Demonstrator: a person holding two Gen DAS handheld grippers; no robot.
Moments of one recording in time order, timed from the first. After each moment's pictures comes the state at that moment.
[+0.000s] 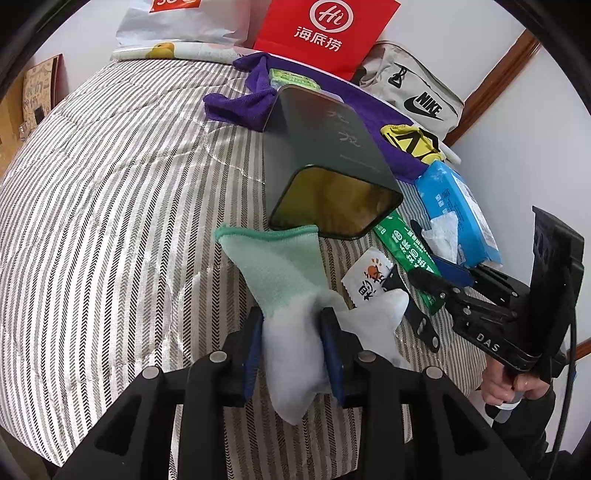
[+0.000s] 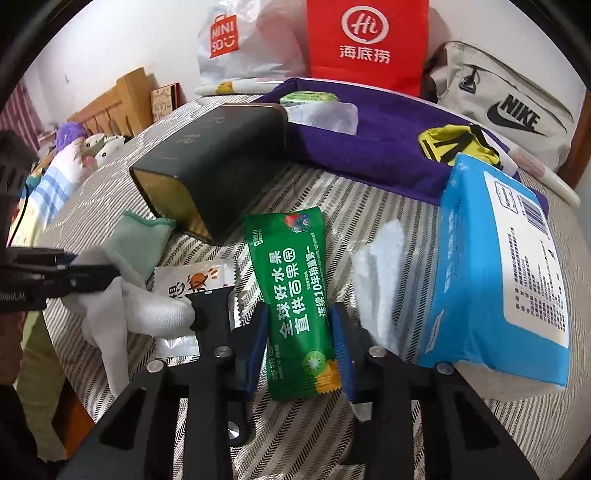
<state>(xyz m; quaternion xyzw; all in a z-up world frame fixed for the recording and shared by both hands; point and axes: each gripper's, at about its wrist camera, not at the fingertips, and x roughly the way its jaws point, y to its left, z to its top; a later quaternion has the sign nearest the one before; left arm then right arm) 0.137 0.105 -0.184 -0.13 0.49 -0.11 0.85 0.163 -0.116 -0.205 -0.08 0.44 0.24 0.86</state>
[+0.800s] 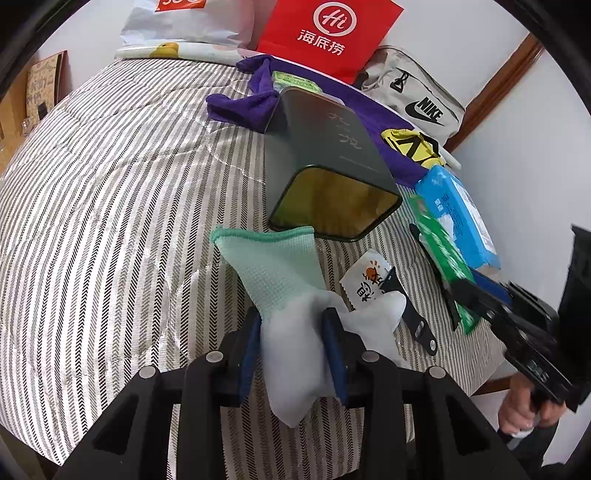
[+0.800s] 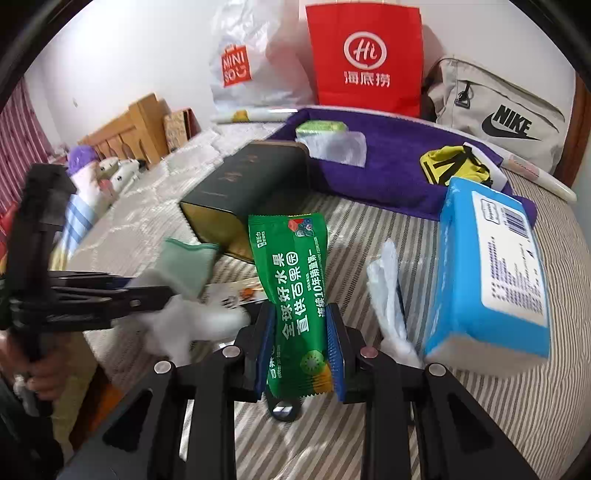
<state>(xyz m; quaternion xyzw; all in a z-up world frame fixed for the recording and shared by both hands) 0.133 0.107 -0.186 -0.14 0.49 -0.11 0.86 0.129 -0.123 -0.168 -0.03 0.40 0.26 0.88</state>
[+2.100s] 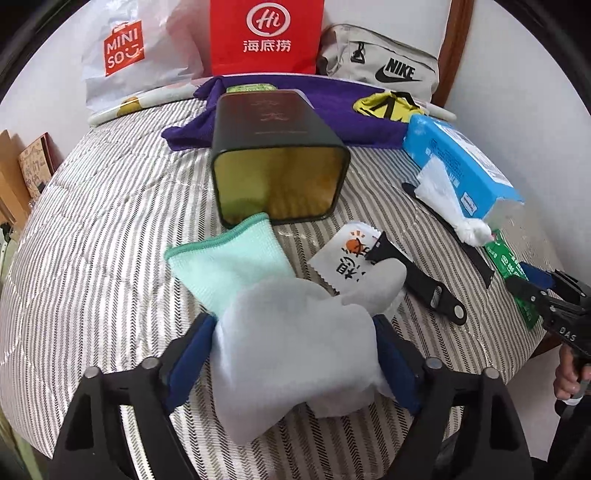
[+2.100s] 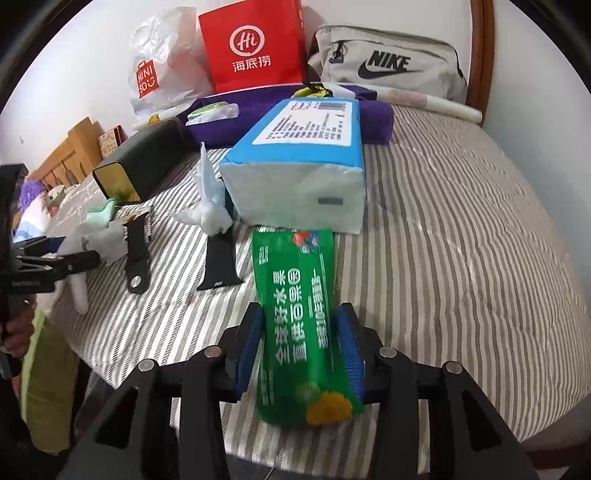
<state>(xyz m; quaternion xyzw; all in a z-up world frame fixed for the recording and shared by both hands) 0.119 0.056 -0.188 0.02 0.45 -0.08 0.89 0.093 -0.238 -0.225 -0.01 0.41 0.12 0.90</state>
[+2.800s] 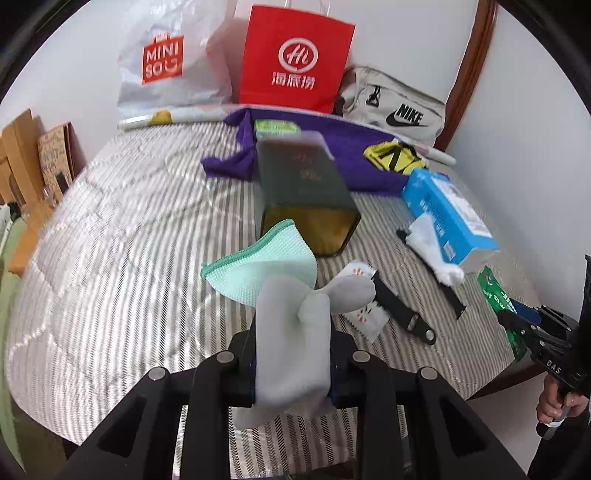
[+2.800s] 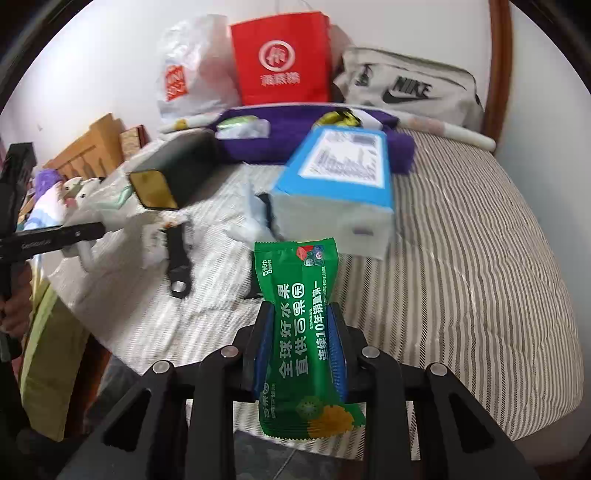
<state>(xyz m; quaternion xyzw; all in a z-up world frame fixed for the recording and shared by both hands) 0.097 0.083 -0.143 -0.04 0.42 -0.08 0.91 0.069 -0.225 -0.186 -0.02 0.39 0.18 0.90</state>
